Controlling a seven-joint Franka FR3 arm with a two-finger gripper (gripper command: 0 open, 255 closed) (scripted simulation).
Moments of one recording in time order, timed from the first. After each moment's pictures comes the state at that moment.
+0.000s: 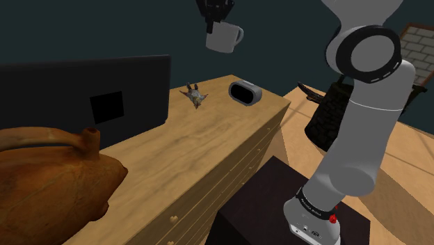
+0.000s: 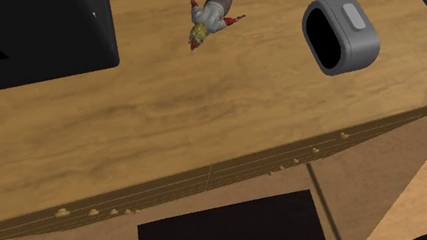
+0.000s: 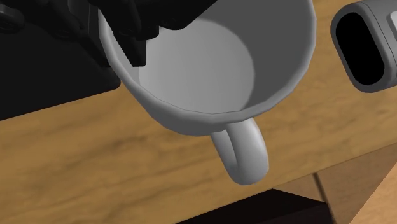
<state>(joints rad) 0.13 0.25 0.24 -0.91 -0.11 1.12 0.51</state>
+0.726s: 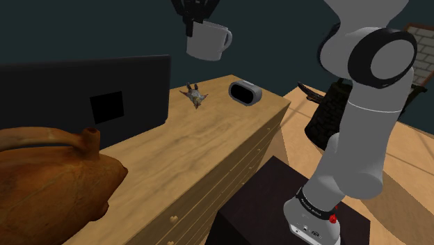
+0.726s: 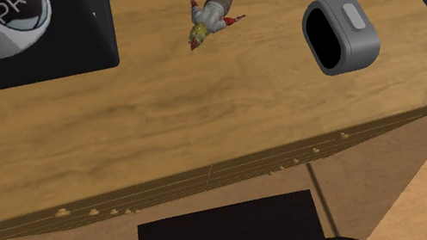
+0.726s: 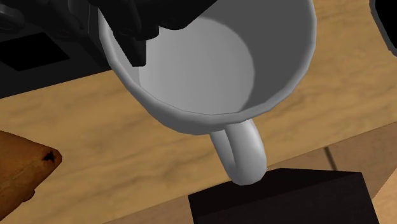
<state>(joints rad) 0.33 0.27 0.34 -0.88 -0.13 1.10 0.79</state>
